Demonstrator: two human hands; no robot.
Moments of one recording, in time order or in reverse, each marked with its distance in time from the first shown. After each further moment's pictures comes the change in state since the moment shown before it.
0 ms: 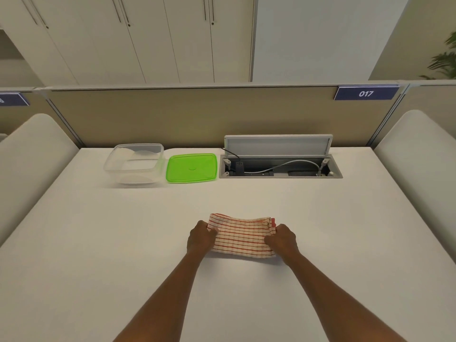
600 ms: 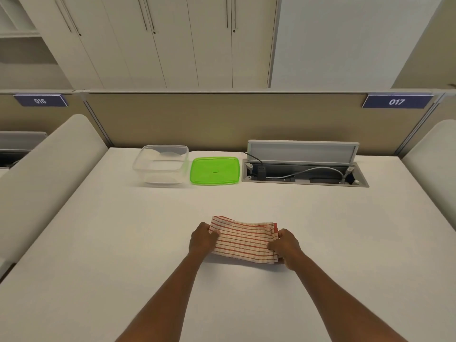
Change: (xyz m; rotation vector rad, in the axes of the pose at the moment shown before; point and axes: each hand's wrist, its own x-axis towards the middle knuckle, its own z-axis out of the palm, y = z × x) left_hand 0.001 -0.042 -0.054 -0.052 0.028 -0.021; right_hand -0.012 -0.033 0.048 0.174 -0.112 0.101
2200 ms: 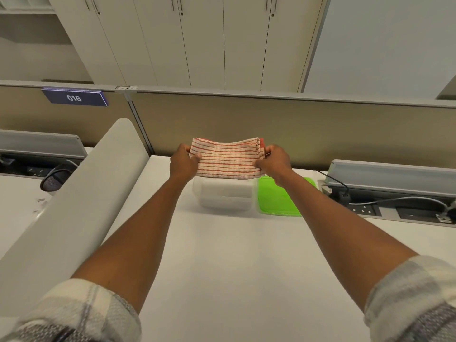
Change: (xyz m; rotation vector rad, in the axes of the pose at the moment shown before) left_hand 0.294 -0.019 -0.317 -0.210 0.333 0.192; right_hand 0.095 -0.376 0.221 -0.052 0.149 -0.516
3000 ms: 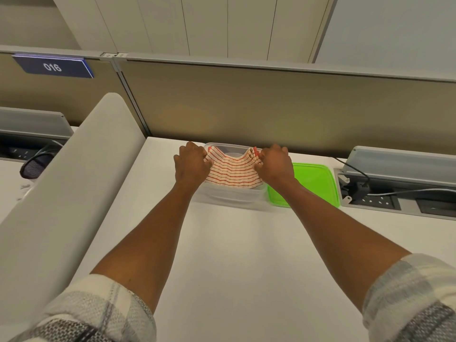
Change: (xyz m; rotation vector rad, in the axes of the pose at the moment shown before) left_hand 0.021 -0.060 0.054 0.588 0.029 0.218; right_hand 0.018 0.045 0.057 -0.729 -0.006 -0.281
